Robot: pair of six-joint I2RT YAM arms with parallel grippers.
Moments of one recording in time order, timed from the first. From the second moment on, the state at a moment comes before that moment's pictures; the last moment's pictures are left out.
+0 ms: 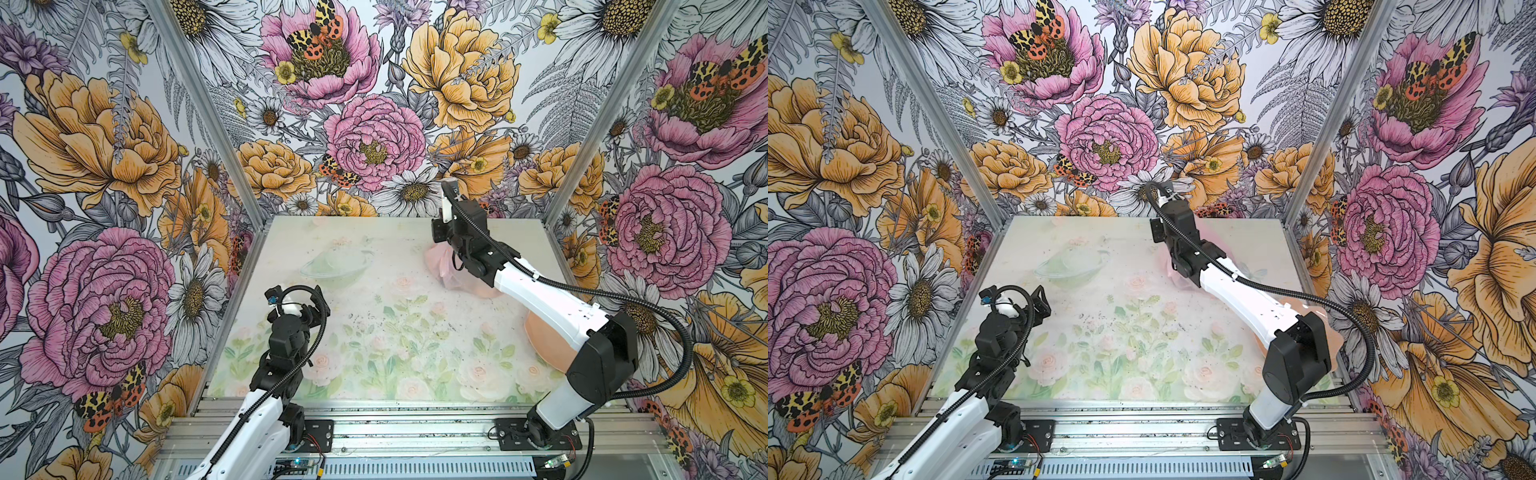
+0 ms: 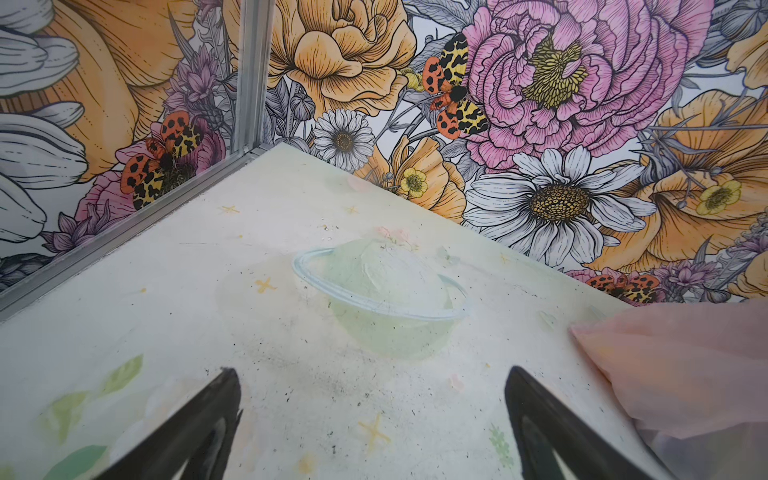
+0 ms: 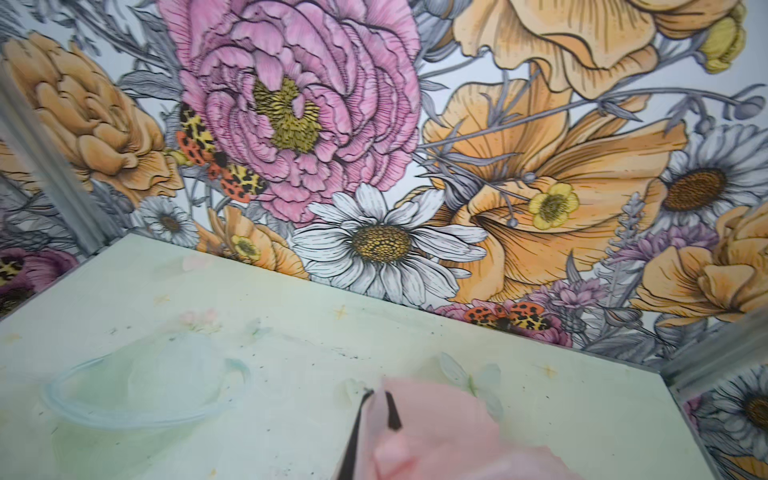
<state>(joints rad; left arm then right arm) -0.25 0.63 0.26 0.18 -0.37 -0.43 0.61 1.61 1.48 -0.16 0.36 0.01</state>
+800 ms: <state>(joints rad) -0.37 0.79 0.53 -0.09 -0.33 -0.57 0.90 1.25 1.28 -0.25 0.44 0.09</state>
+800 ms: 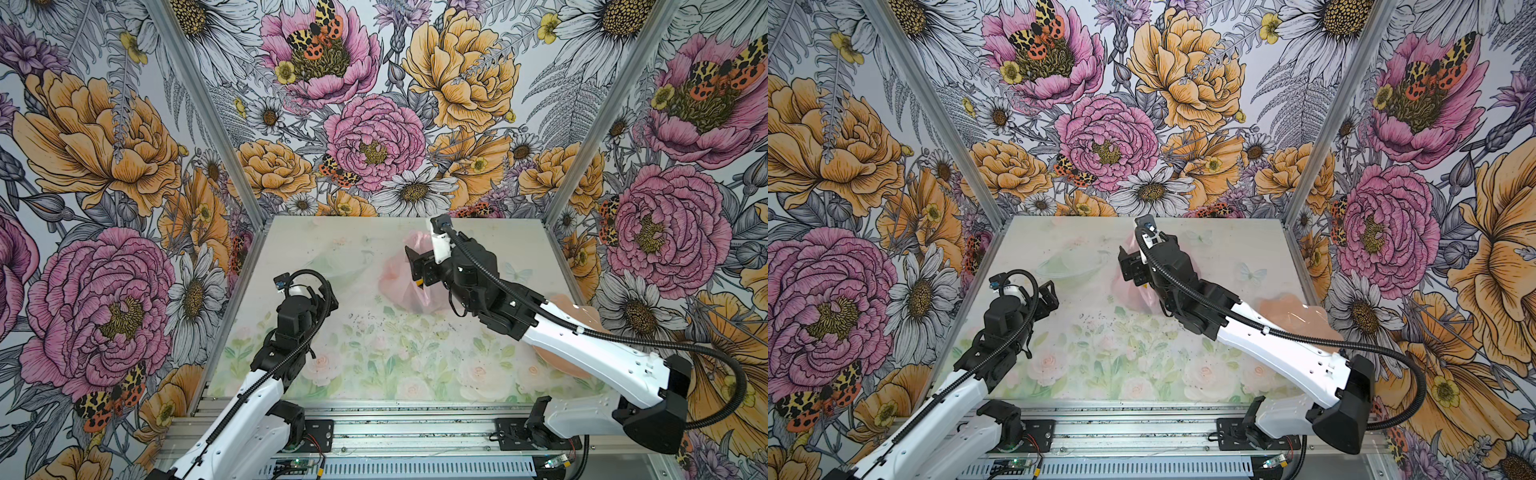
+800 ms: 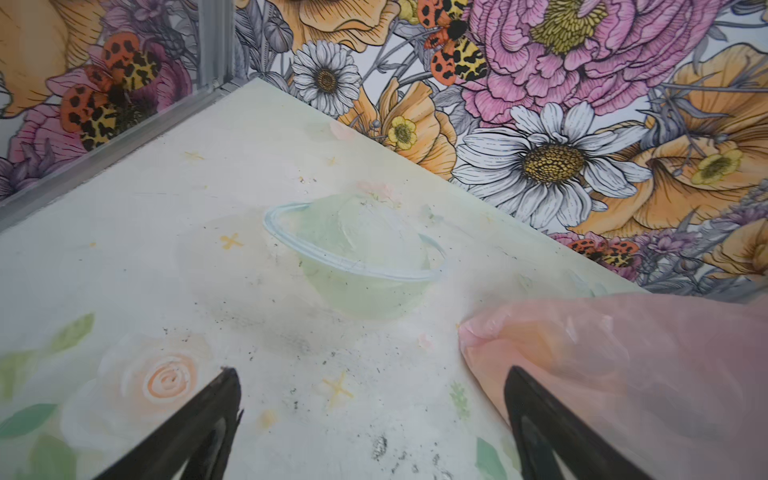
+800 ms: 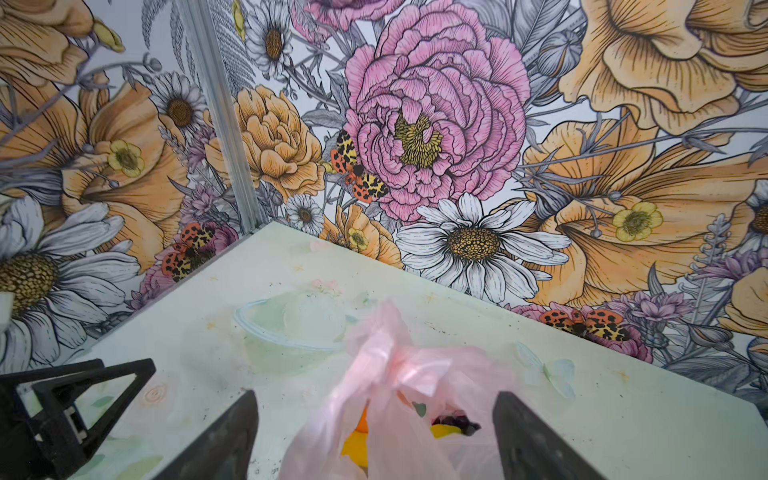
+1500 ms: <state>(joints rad) -1.01 1.20 1.22 -0.33 -0.39 -0.26 0.86 0.82 0.87 -0.28 0.46 0.31</state>
